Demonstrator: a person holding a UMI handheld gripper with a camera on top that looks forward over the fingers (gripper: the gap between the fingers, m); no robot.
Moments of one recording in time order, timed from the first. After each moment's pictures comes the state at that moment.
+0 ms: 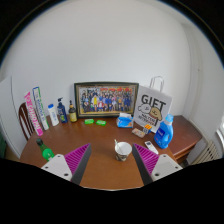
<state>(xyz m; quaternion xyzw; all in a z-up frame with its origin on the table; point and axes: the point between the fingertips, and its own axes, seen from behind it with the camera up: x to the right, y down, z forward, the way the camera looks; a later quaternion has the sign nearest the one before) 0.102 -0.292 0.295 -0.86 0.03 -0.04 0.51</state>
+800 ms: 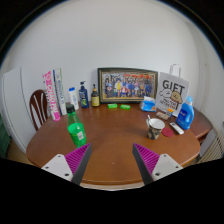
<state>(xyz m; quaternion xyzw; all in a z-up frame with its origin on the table) -0.056 -0.344 0.170 -0.86 0.00 0.00 0.51</state>
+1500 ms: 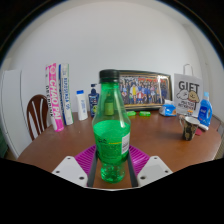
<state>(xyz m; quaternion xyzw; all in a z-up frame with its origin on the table) -0.192 -0.205 0.074 -0.80 0.02 0.02 0.60</state>
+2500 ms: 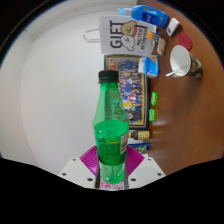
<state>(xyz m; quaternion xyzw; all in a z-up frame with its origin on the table) -0.048 -0.125 0.273 -0.54 0.44 0.56 0.45</state>
